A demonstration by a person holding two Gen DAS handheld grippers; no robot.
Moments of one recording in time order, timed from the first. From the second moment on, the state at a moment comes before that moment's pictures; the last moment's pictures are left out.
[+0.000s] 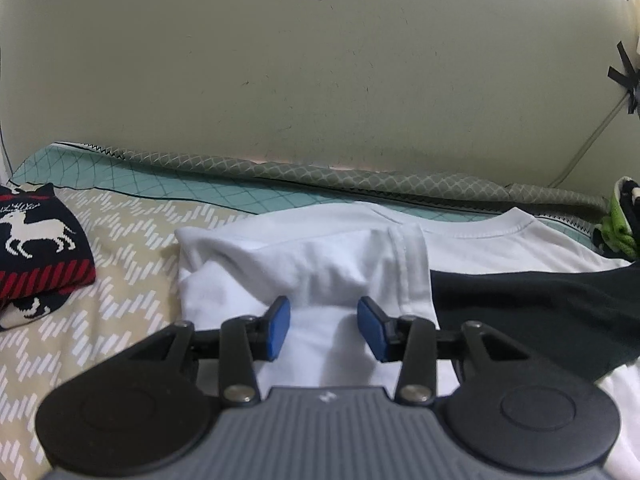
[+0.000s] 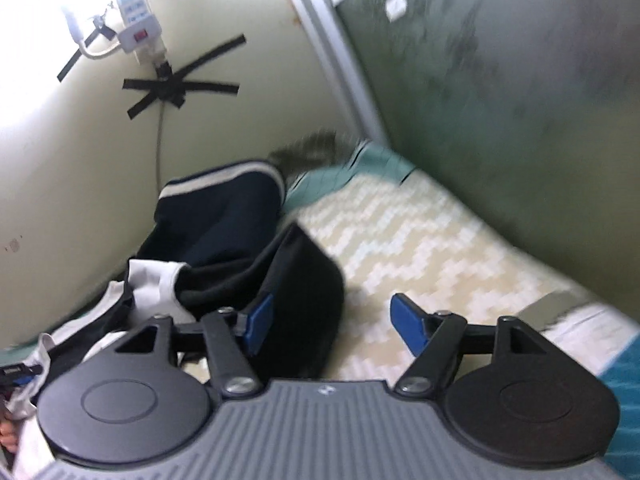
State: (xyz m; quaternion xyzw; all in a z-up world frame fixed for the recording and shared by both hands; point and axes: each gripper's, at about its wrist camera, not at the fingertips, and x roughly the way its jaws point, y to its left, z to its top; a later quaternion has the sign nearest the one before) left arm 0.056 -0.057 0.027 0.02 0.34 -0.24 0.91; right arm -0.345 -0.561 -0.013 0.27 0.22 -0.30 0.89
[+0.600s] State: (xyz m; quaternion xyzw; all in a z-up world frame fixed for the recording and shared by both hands) left arm 0.047 0.022 0.056 -0.19 0.28 -0.36 0.87; right arm -0.134 -0.394 0.176 0.20 0.19 0.04 0.96
